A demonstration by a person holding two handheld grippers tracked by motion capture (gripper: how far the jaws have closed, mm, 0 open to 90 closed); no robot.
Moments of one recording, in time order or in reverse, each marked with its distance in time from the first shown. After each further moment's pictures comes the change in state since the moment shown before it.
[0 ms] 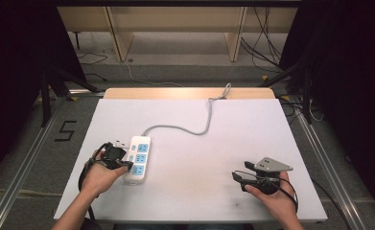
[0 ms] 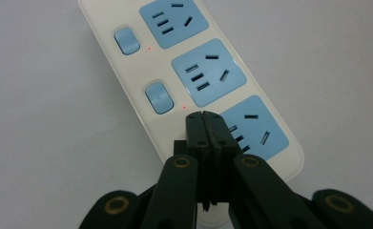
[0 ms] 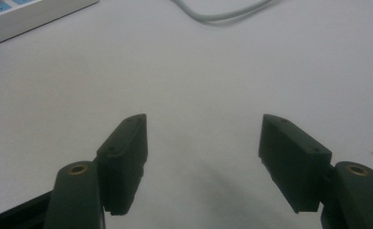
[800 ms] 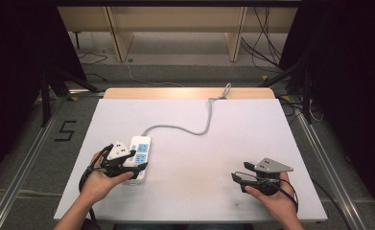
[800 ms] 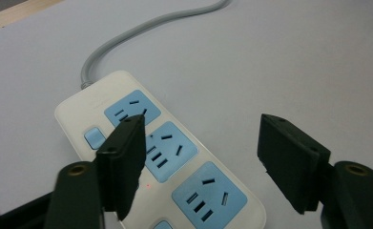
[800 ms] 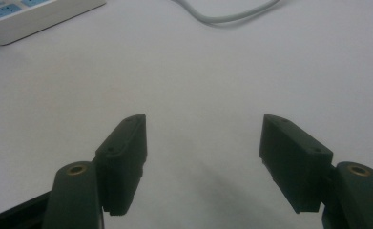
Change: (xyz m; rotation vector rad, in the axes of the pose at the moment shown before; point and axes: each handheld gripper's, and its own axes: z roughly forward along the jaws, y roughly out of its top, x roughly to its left) left arm -0.012 -0.010 -0.003 -0.340 -0.083 0.185; right arm 0.002 0.000 -0.002 -0.004 0.016 -0.004
